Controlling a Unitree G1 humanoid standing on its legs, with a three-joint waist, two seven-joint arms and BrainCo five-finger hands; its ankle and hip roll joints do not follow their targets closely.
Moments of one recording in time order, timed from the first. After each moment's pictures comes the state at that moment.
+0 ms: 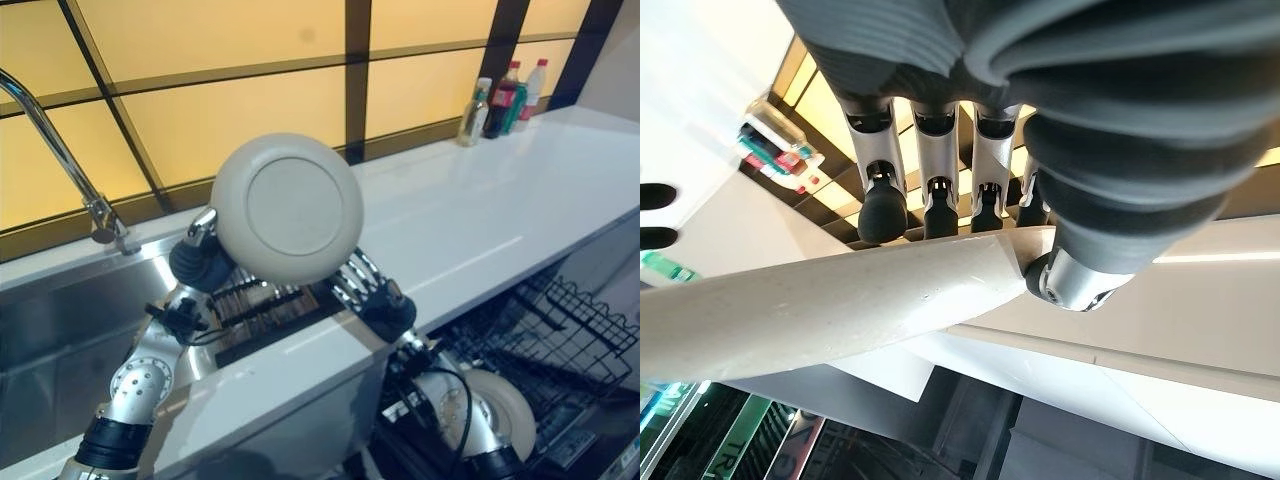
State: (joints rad) left arm -0.16 0.34 -0.14 -0.17 -1.27 0.03 -0.36; right arm -0.01 -0.37 0.18 -0.12 1.29 0.23 0.44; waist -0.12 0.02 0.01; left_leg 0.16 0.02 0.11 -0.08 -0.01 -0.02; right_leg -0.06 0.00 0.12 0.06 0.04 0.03
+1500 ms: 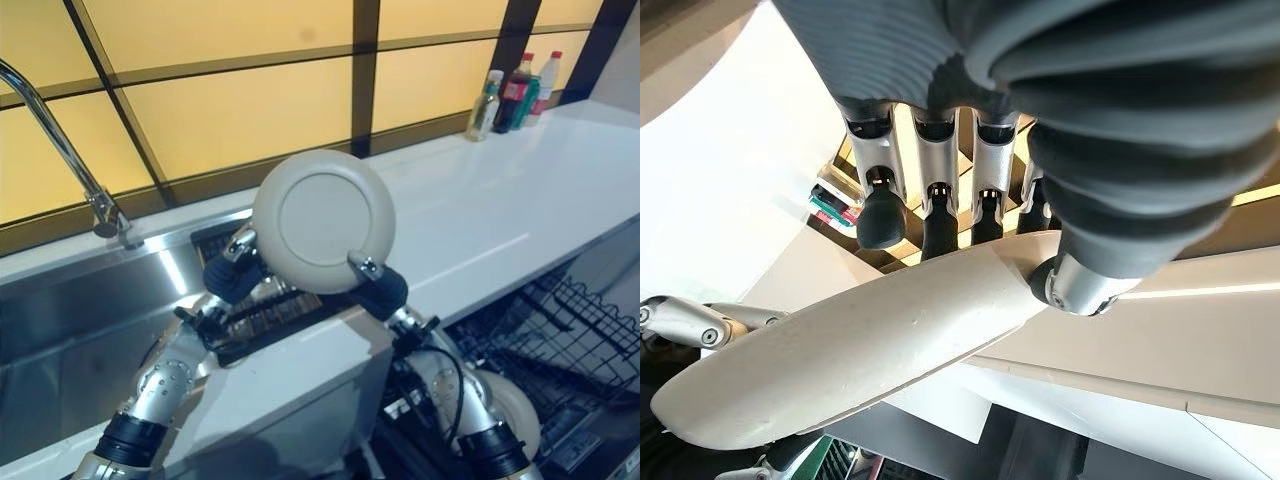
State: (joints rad) left arm -0.18 0.31 -0.20 -0.05 -1.11 0.03 -0.35; right arm -0.11 -0.39 0.20 -0.16 1.25 0.19 0.38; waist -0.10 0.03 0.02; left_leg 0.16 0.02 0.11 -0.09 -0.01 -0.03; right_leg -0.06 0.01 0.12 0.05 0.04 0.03
